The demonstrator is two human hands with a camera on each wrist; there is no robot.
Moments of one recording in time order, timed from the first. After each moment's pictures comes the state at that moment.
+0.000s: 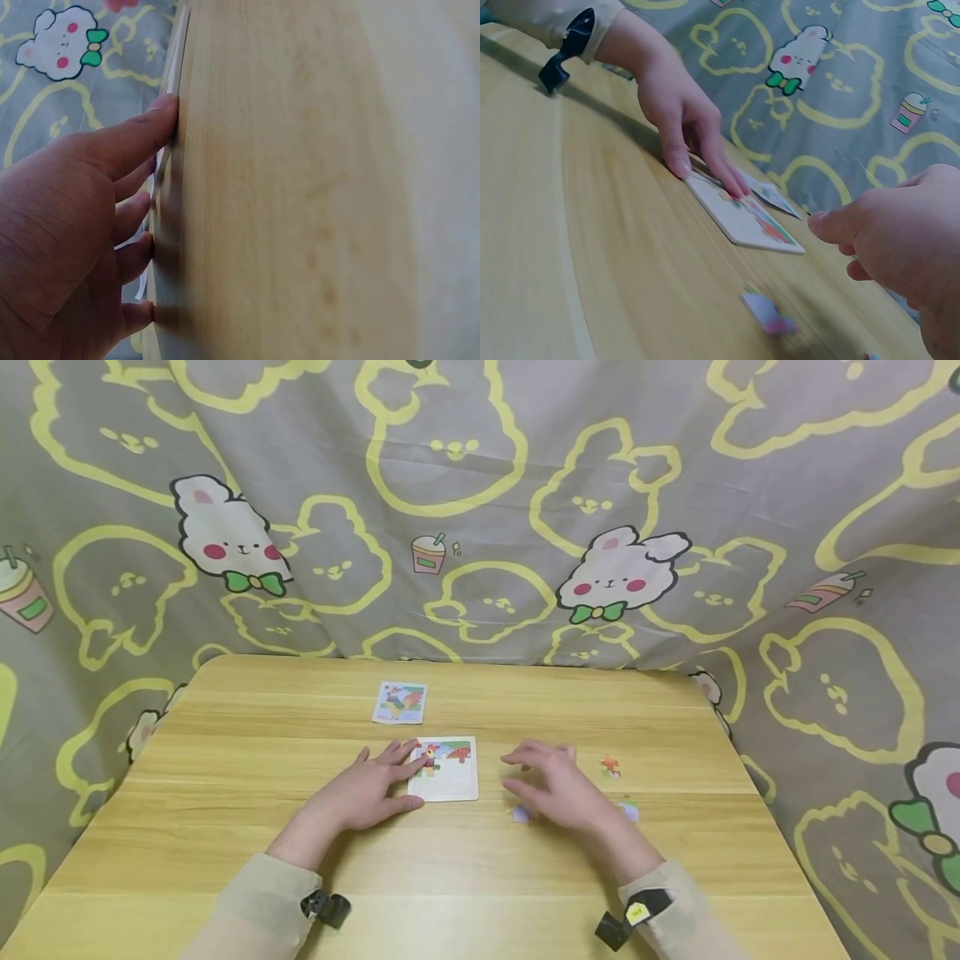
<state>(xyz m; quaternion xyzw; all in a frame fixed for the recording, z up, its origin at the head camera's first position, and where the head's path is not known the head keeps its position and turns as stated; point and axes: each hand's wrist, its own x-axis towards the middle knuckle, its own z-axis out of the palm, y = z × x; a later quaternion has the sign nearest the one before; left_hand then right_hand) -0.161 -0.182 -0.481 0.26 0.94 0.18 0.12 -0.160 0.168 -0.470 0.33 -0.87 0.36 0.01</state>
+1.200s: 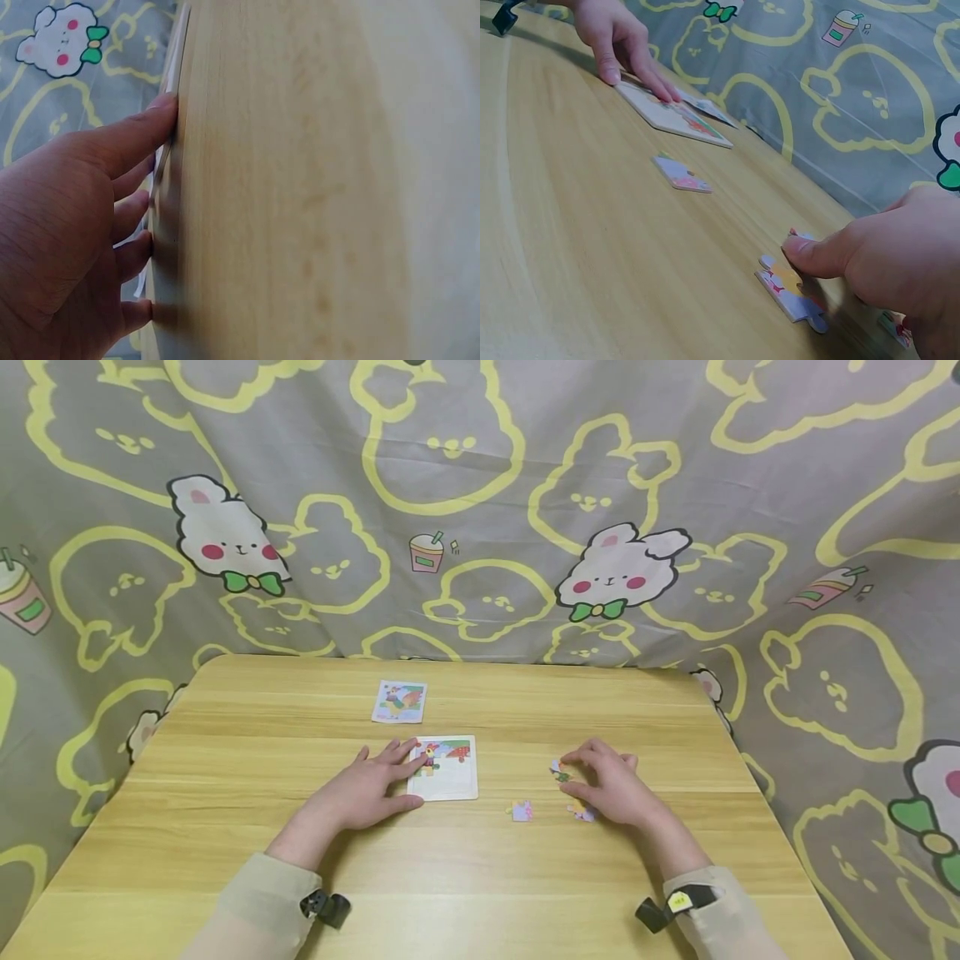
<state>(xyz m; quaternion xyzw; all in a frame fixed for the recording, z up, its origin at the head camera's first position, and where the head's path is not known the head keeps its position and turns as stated) -0.160 -0.181 -0.479 0.26 0.94 0.19 0.12 -0.167 0.252 -0.495 0.20 -0.93 0.32 -0.03</state>
